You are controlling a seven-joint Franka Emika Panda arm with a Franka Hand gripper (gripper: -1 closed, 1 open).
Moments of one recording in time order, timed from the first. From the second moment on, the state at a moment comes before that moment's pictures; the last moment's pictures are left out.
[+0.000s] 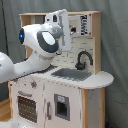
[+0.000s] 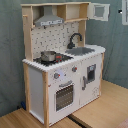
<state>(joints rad) -0.21 -1.08 0.03 -2.53 -0.87 2.94 -0.07</state>
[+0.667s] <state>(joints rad) -0.21 -0.94 0.09 -2.47 -0.87 3.08 -0.06</state>
